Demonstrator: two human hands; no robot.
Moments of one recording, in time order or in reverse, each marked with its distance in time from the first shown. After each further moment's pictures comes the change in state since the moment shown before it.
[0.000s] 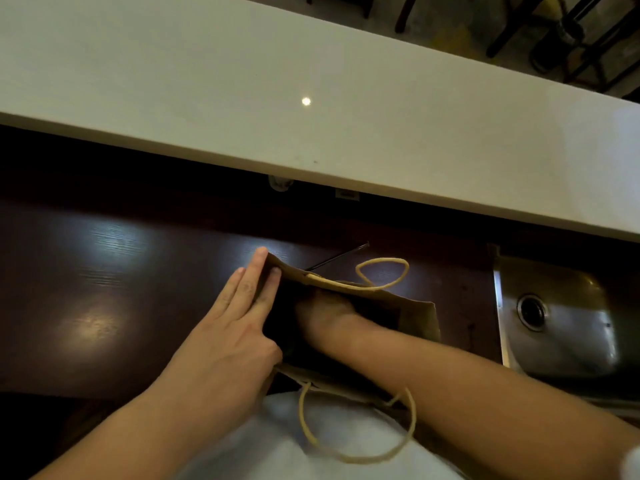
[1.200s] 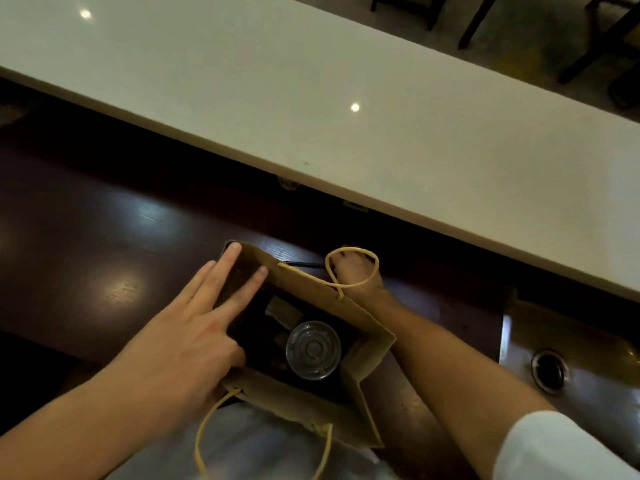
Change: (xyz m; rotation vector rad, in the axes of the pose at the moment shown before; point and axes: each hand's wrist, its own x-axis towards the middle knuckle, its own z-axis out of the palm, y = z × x) left_hand 0.020 0.027 -0.013 0.094 -0.156 -0.137; right_hand 0.119 0.138 0.053 0.252 0.483 -0.040
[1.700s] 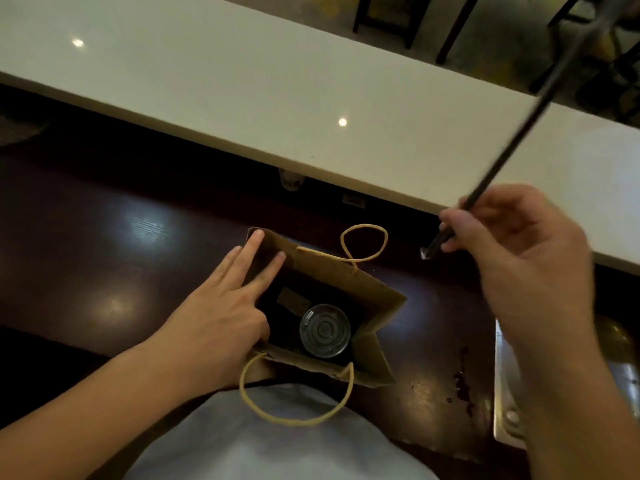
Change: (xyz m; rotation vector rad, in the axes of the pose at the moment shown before) left_hand -0.008 0.010 -0.003 0.005 -0.047 0.025; right_hand -0.209 -0.043 -0.194 1.103 0.793 -0.025
